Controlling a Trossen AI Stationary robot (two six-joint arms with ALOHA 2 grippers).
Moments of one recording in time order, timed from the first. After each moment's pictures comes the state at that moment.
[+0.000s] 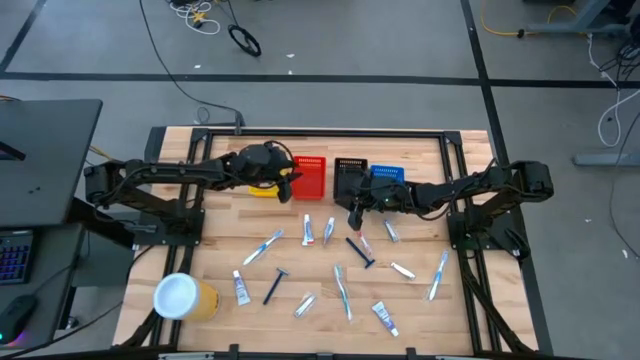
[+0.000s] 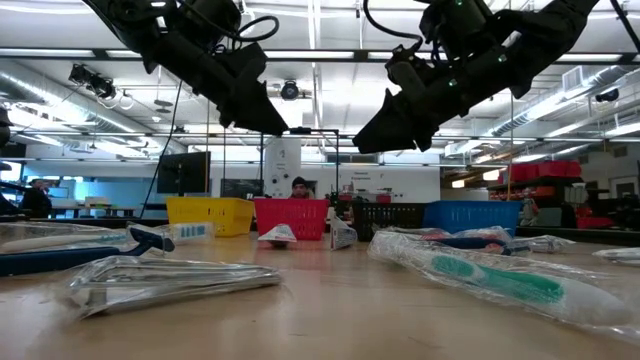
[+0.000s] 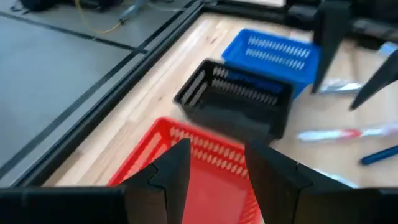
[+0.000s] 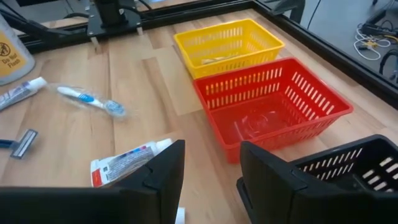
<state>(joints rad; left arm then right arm) 0.31 1.31 0.72 0.11 -0.13 -0.04 -0.06 1.50 0.67 0.37 0.18 0.17</state>
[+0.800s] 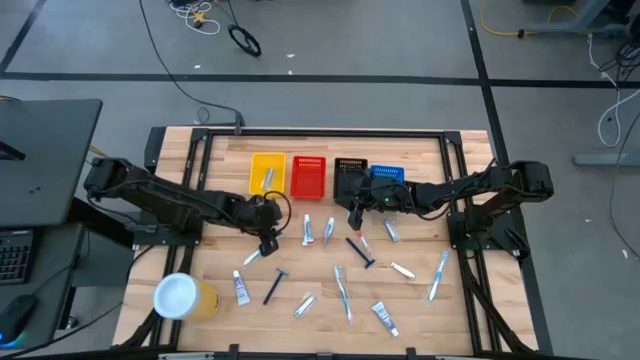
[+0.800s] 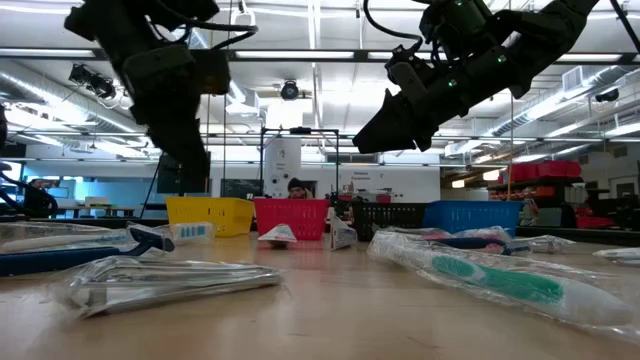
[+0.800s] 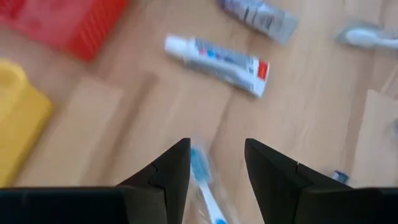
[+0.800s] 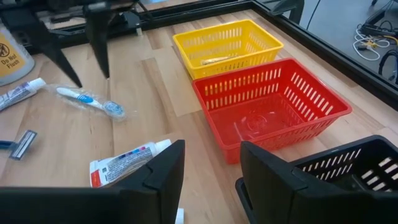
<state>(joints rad) -0.16 1.32 0.71 -0.37 -0.19 -0.54 -0.06 1.50 0.67 0.37 0.18 0.17</state>
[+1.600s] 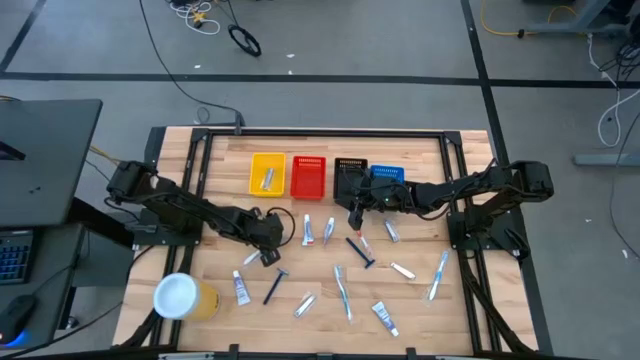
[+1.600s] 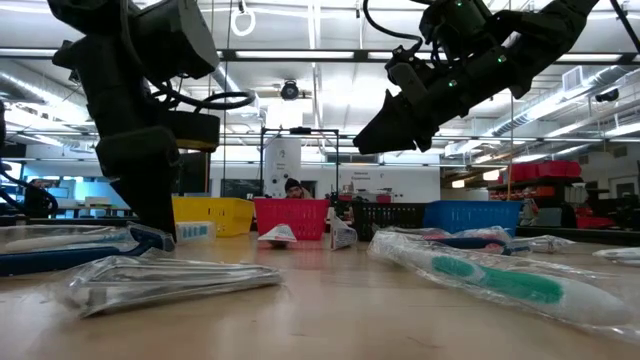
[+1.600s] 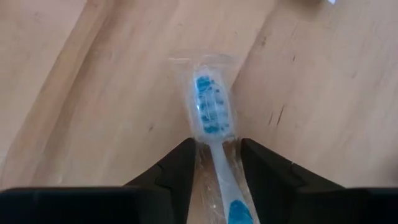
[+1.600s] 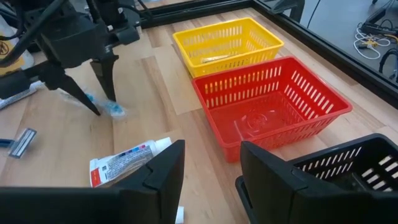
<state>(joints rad) -0.23 1.57 0.67 -0.32 -0.22 -0.67 -0.06 1.50 0.67 0.36 0.18 0.17</state>
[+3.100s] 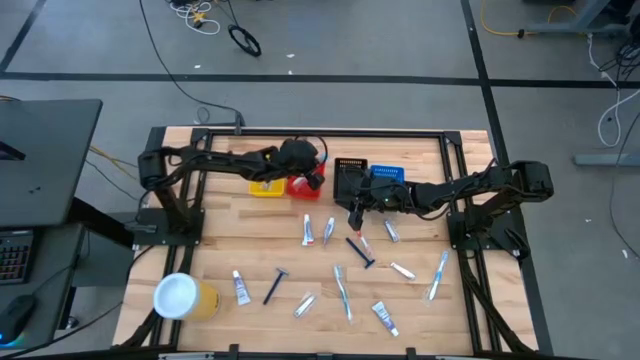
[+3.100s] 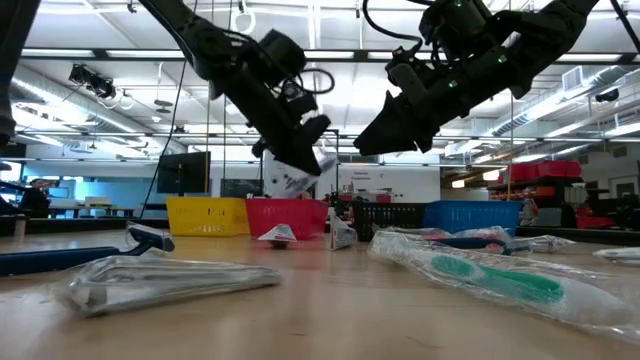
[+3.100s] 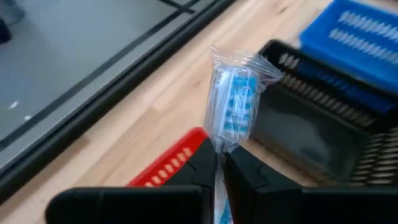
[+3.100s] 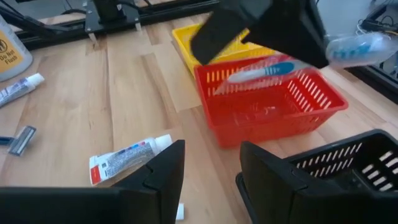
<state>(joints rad) 0.33 1.75 1.03 0.07 -0.30 -0.18 -0.06 1.50 0.67 0.35 0.18 0.18</state>
